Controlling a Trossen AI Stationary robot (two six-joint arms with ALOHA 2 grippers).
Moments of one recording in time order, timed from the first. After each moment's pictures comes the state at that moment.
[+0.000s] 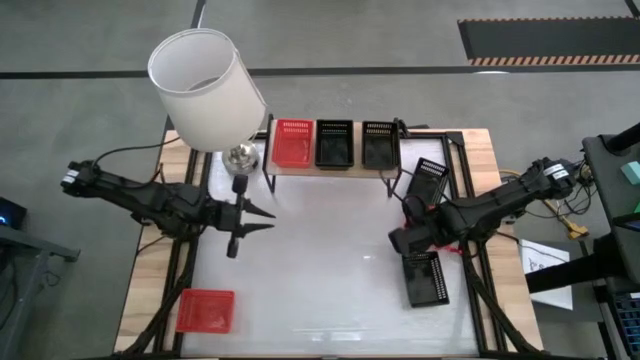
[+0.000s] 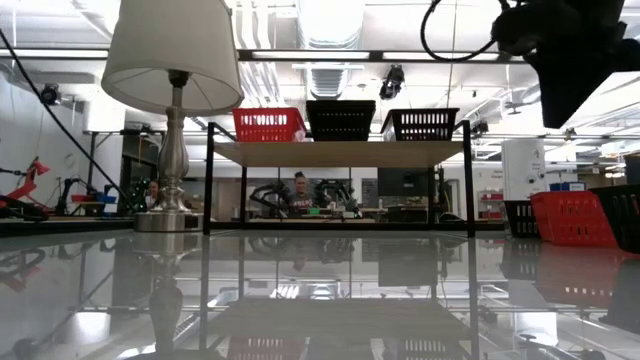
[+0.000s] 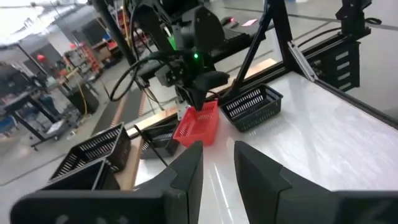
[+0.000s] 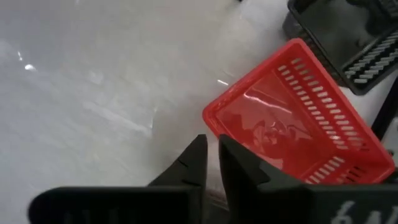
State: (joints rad) left arm -0.29 0.79 0.75 -0.10 -0.22 0.39; right arm 0.36 1.34 1.08 -1.25 0.29 1.44
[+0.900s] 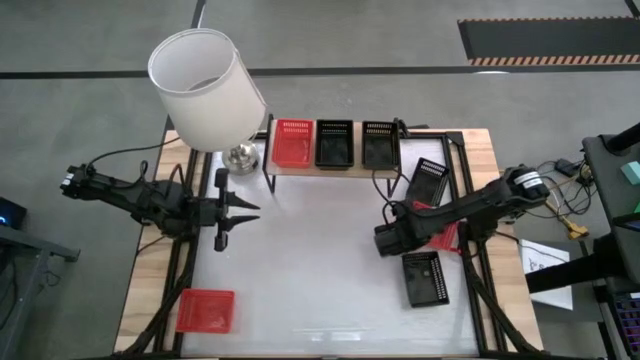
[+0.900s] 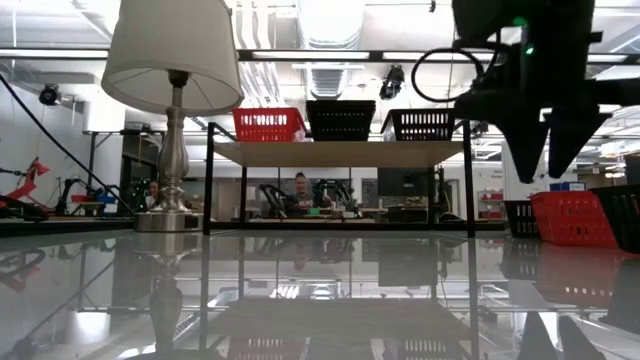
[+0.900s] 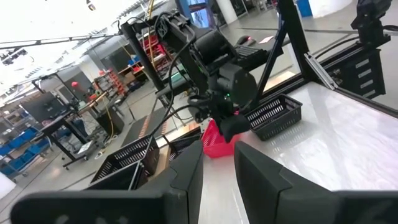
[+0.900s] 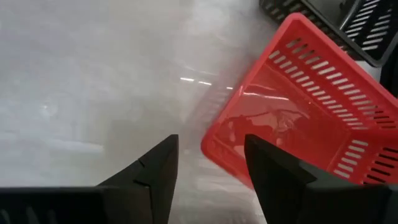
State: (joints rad) left arm -0.29 0.59 0.63 -0.06 -0.26 0.48; right arm 0.28 1.60 1.07 -1.22 0.29 1.66
